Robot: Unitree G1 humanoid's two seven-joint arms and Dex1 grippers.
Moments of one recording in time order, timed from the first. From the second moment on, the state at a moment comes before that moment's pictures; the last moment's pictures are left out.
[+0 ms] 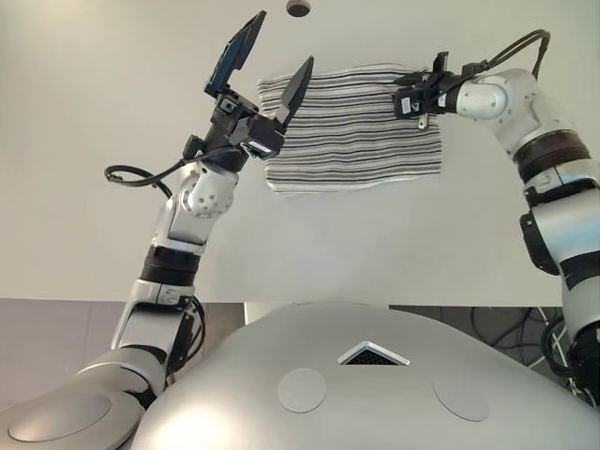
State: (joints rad) left arm -0.07 0.32 -0.19 0.02 0.44 -0.69 0.04; right arm -0.77 -0.57 0.57 0.96 -0.64 -0.53 0.59
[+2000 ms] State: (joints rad) left arm 0.21 0.83 -0.32 -0.03 1.04 -1.03 0.10; right arm 0.58 -0.83 -0.18 -0.49 -0.17 -0.26 0.96
